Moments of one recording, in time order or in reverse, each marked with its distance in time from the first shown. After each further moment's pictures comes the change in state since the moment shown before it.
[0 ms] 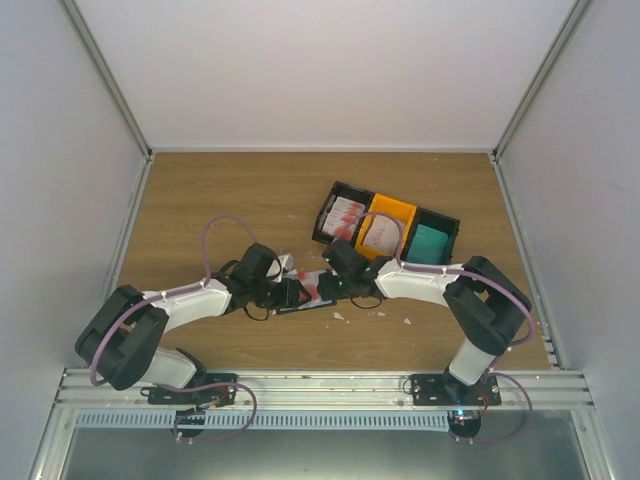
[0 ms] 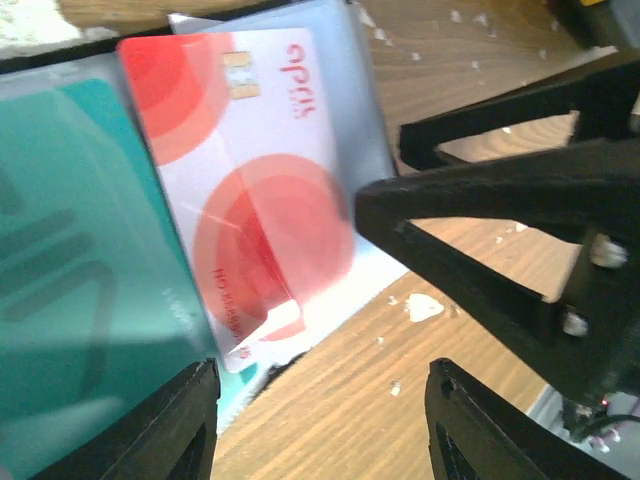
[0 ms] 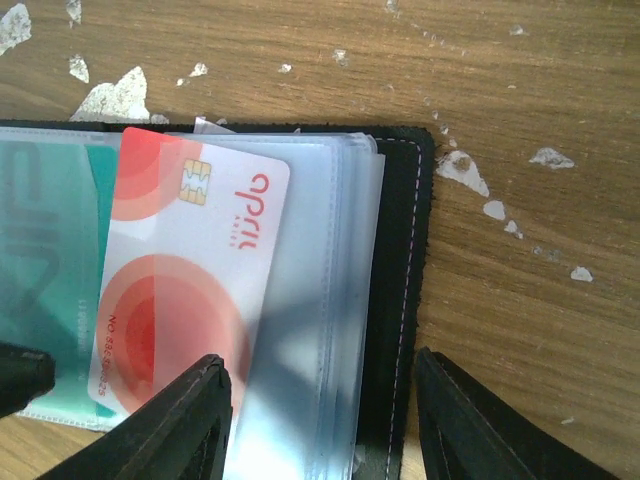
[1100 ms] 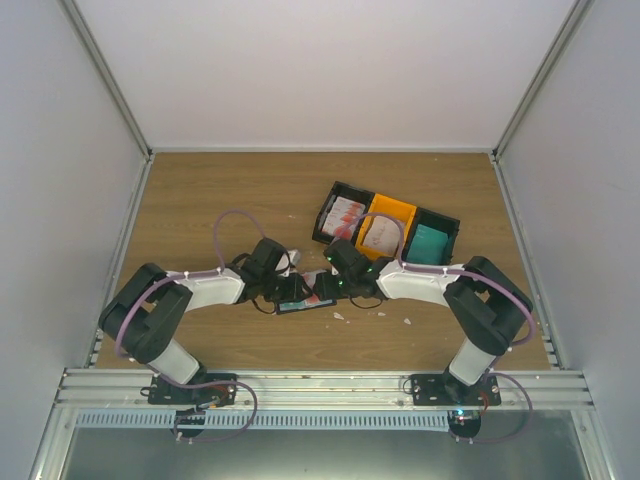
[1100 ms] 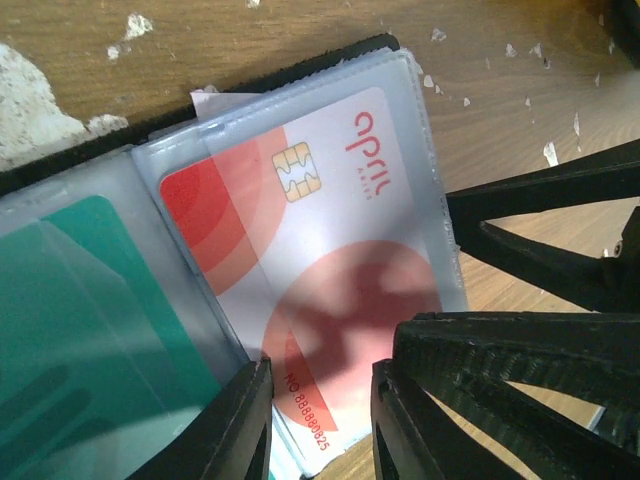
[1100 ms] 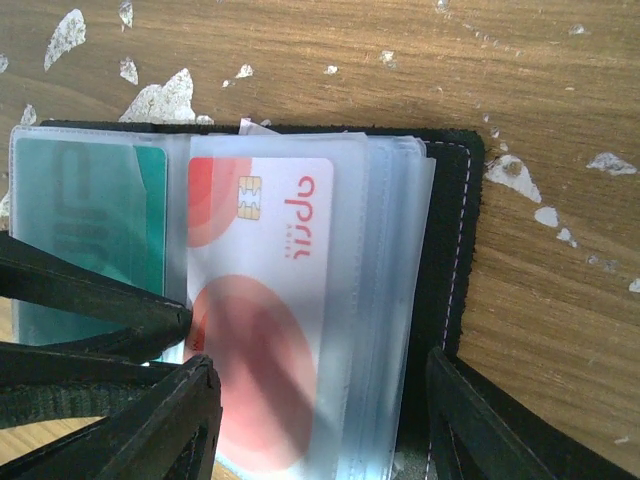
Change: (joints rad) left arm -0.003 0.172 0.086 0.034 -0.045 0.015; right arm -0.011 -0.010 -0.021 0.055 -0.068 0.000
